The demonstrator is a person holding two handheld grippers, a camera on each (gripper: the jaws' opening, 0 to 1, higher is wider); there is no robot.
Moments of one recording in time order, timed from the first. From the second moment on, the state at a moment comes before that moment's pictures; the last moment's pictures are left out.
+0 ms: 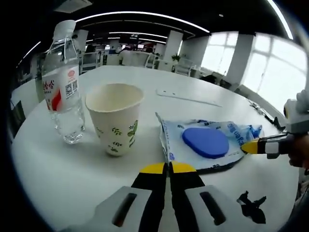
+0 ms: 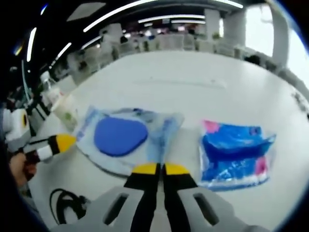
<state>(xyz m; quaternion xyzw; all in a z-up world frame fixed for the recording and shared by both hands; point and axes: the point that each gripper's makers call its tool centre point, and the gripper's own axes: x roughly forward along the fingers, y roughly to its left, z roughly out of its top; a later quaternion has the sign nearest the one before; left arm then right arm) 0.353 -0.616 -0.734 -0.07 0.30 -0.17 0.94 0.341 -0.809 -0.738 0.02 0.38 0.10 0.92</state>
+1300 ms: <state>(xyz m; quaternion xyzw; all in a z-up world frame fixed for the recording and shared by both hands) 0.324 -0.625 -0.688 -0.01 0.25 -0.28 0.93 0.273 -0.745 -0.714 0.00 0.38 0.23 0.90</state>
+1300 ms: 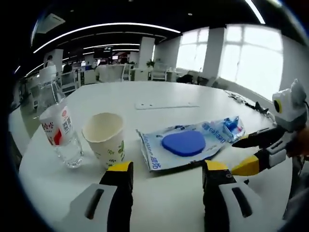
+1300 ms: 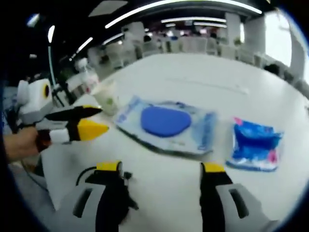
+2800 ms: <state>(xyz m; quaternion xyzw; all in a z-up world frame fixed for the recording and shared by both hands) 0.279 -0.600 -0.653 0.03 0.25 -0.33 0.91 0.228 -0.709 -0.740 -0.12 0.41 0.37 0.83</state>
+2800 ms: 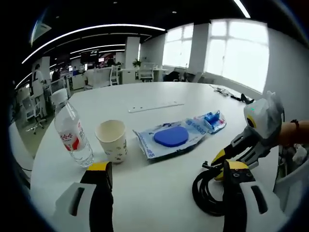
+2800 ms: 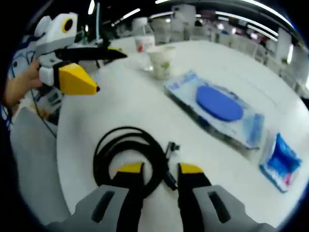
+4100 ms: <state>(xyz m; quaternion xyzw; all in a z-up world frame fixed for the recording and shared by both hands) 0.265 -0.590 -0.654 0.04 0.26 -0.34 0.90 0.214 -0.706 -0.733 -0.09 0.43 0.38 0.81</state>
